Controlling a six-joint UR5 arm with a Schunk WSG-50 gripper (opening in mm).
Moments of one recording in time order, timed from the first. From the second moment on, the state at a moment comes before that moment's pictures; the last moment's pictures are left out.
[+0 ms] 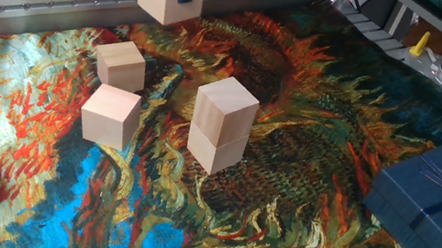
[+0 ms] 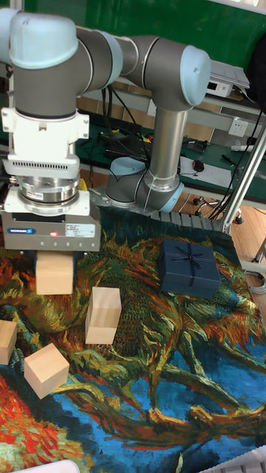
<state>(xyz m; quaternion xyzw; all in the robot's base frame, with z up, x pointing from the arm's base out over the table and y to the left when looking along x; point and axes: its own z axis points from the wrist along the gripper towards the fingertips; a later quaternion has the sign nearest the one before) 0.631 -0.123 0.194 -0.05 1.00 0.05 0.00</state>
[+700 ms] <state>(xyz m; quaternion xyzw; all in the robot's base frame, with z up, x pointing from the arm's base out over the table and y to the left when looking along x) 0.634 -0.091 0.186 -0.03 1.00 0.05 0.00</state>
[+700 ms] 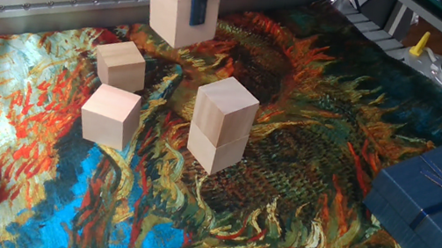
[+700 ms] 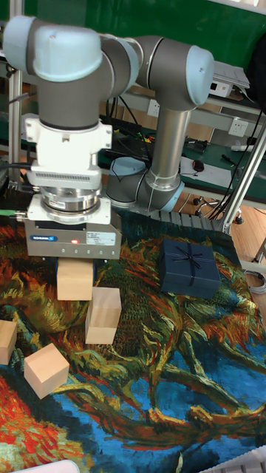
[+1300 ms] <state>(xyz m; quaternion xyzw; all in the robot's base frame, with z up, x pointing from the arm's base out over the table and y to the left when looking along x) 0.631 -0.087 0.179 -0.02 1.00 0.02 0.00</state>
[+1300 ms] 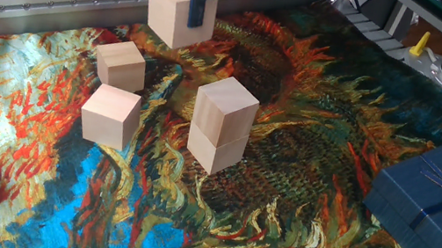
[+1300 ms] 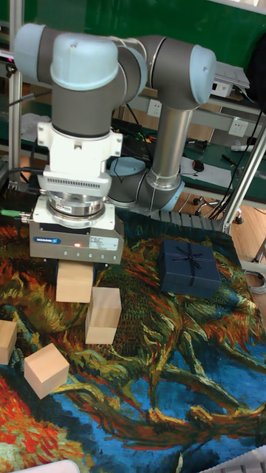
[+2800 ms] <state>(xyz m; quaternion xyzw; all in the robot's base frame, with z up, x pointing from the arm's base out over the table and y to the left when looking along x) 0.601 -0.023 0.147 -0.04 1.00 0.03 -0.01</state>
